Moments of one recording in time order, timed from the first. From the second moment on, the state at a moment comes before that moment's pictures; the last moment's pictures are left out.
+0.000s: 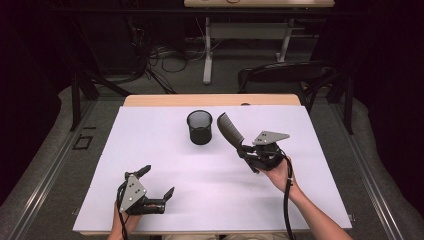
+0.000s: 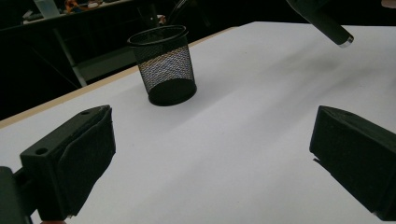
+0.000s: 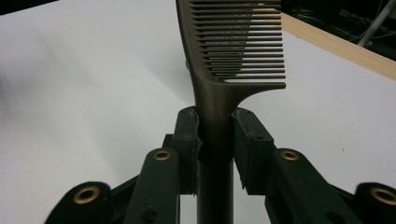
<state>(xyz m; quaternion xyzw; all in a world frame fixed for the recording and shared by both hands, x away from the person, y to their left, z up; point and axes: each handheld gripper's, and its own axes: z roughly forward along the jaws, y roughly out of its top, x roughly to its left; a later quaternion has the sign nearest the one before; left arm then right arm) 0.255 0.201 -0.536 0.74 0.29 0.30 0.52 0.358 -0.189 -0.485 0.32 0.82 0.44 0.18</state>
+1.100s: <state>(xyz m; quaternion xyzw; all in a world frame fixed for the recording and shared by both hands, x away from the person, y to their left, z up) 0.256 0.201 -0.535 0.74 0.29 0.30 0.52 0.359 -0.179 -0.481 0.30 0.80 0.48 0.21</state>
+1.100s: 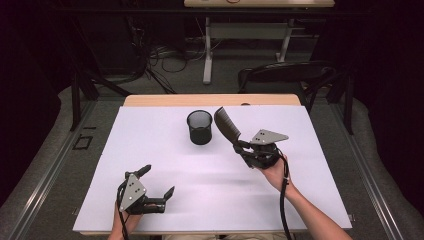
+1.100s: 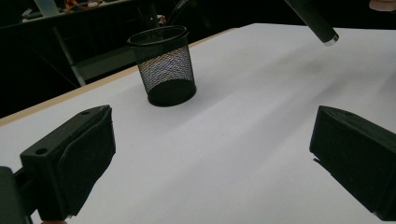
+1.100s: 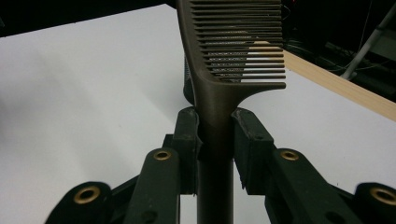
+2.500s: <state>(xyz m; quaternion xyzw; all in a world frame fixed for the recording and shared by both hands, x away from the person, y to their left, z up) 0.257 0.201 -0.536 0.74 0.29 0.30 0.52 0.371 -0.164 -0.468 0.29 0.78 0.51 0.23</state>
